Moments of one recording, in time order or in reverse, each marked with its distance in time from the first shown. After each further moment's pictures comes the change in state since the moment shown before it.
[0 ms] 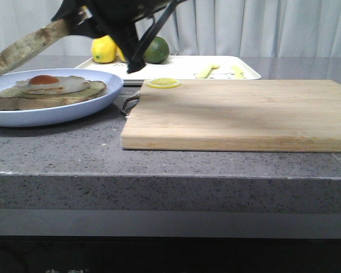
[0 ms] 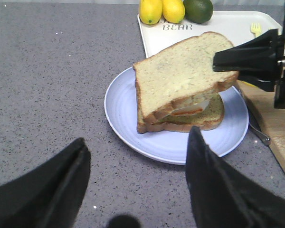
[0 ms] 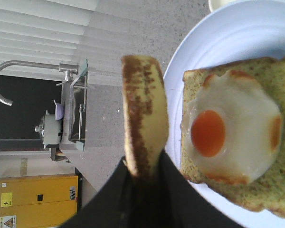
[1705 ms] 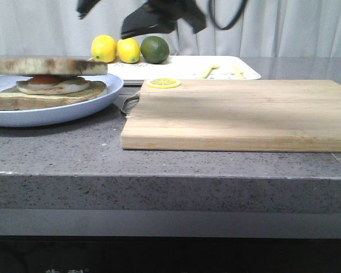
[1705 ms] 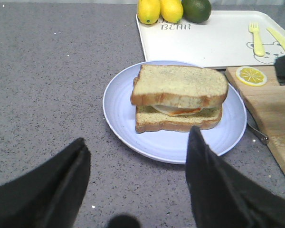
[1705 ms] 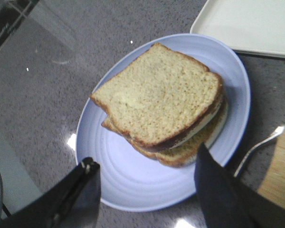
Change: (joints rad) left arm -0.004 0.000 0.000 0.000 -0.002 0.000; right arm -0.058 -0.288 0.186 -0.756 0.045 0.007
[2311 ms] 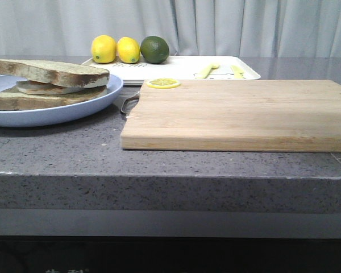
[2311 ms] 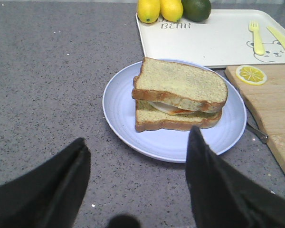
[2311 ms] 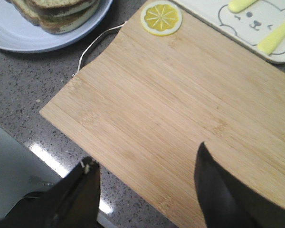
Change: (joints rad) left arm 0.000 0.000 0.000 0.000 0.003 0.000; right arm -0.056 -0.463 0.065 -1.016 0.529 0.485
